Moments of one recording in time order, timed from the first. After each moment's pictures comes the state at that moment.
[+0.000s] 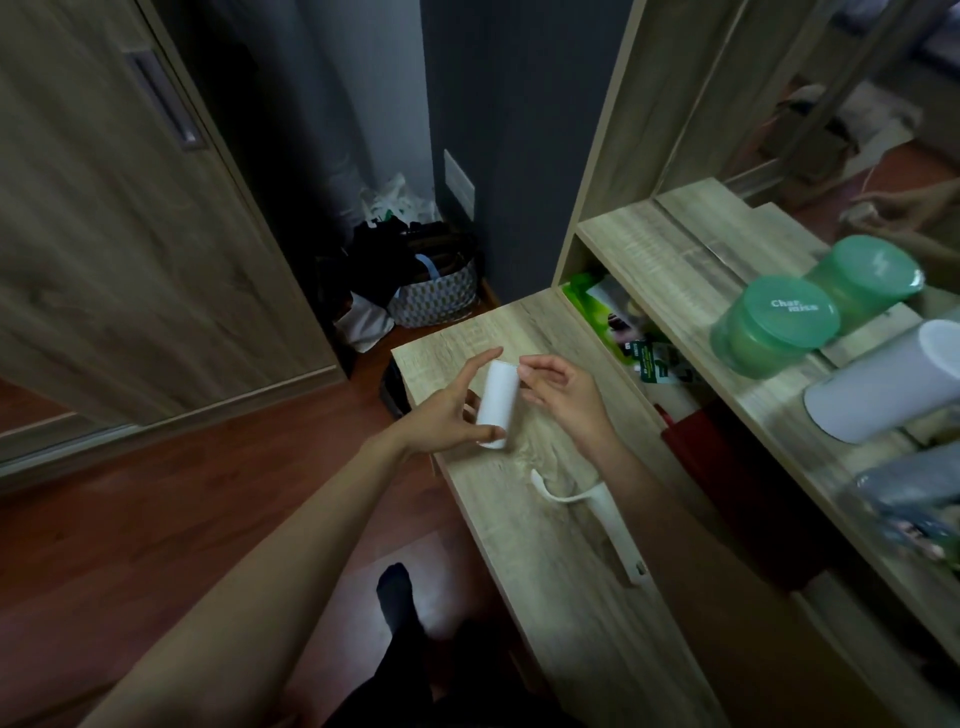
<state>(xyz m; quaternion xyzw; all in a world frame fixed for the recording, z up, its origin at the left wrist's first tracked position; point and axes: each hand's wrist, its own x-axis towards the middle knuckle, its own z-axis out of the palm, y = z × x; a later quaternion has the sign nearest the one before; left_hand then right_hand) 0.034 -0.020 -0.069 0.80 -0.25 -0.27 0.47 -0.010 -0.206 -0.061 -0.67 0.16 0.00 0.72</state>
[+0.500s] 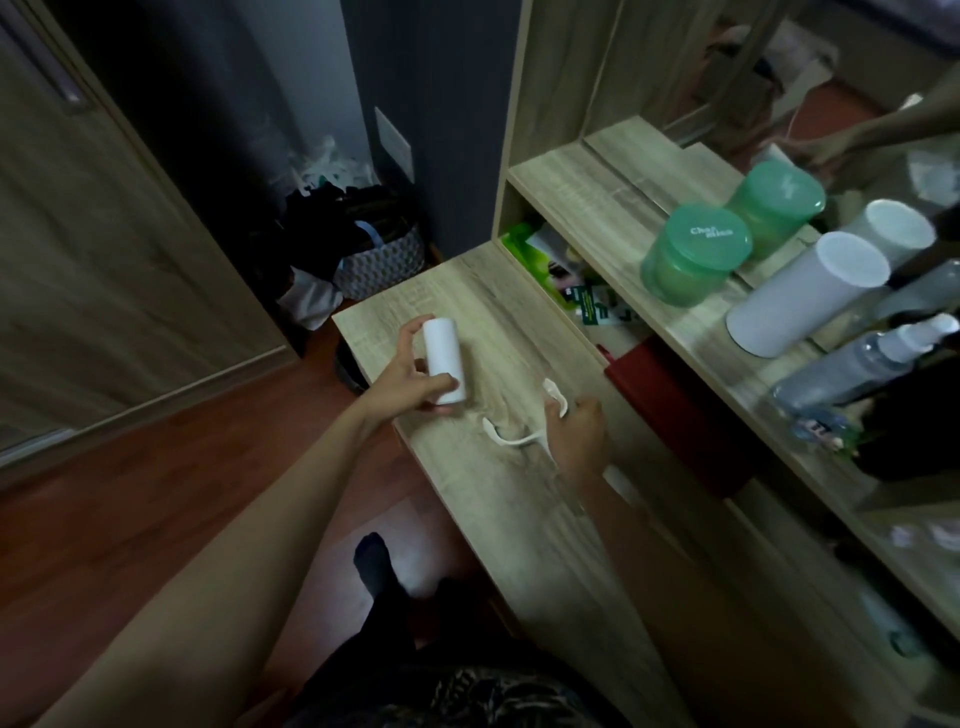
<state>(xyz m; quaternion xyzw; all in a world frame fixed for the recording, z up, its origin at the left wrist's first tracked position) 0.011 -0.043 -0.076 0.76 -0.08 -0.31 0.56 -0.109 -0.233 -0.121 -0.82 0.46 -0.05 0.35</state>
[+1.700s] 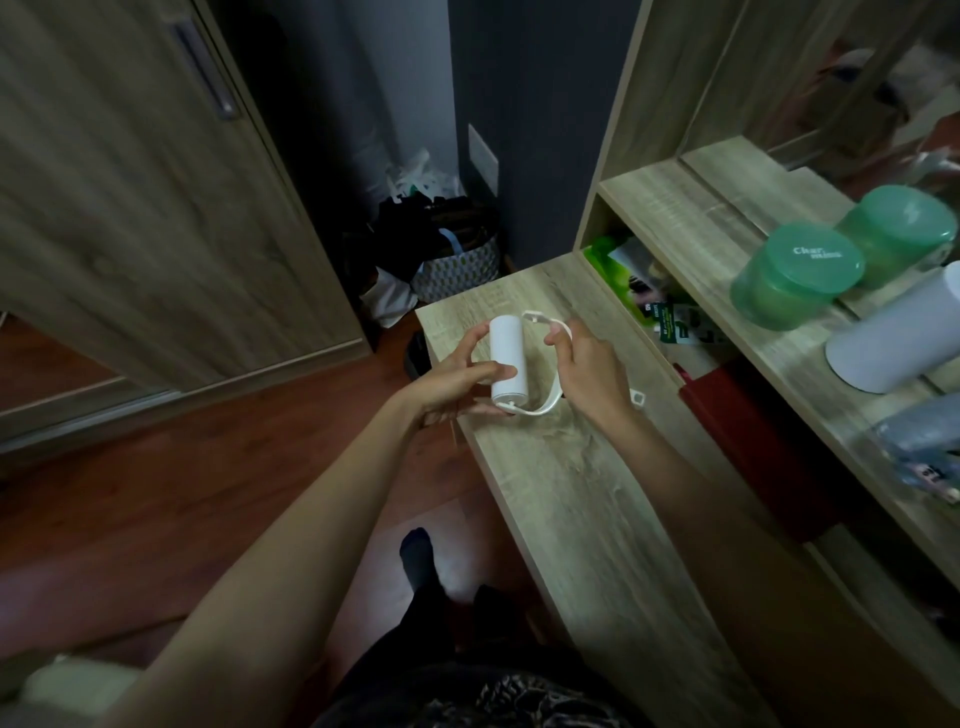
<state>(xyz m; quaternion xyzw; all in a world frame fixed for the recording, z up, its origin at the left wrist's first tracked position) -0.003 -0.016 -0.046 0.62 0.01 -0.40 0.68 -0.042 -0.194 -0.042 -0.94 0.11 -0.05 0.32</state>
